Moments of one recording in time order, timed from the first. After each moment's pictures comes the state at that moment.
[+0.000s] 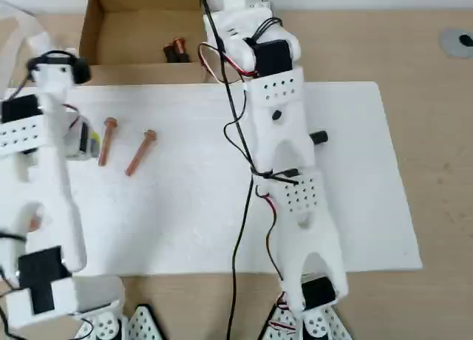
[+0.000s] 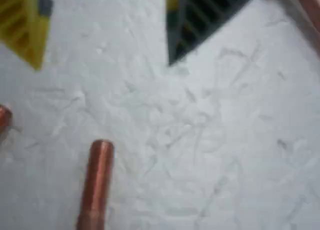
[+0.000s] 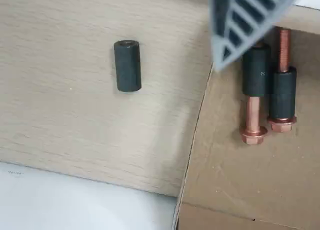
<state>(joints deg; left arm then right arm) -19.5 -5.2 9.8 79.1 -28.5 -21.3 55.3 -92.5 76.6 -9.0</state>
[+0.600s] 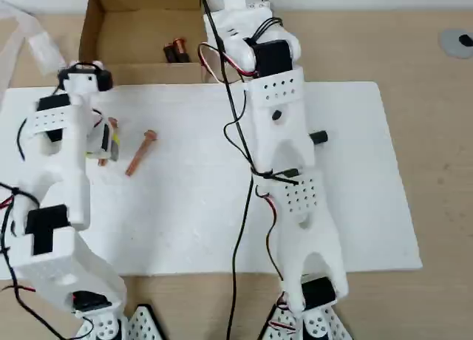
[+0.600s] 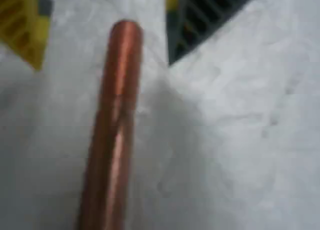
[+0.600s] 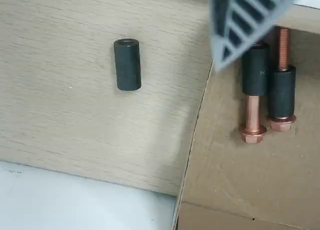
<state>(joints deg) -16.3 12.9 9.8 67.1 -25.7 -21.3 55.3 -92.5 76.6 -9.0</state>
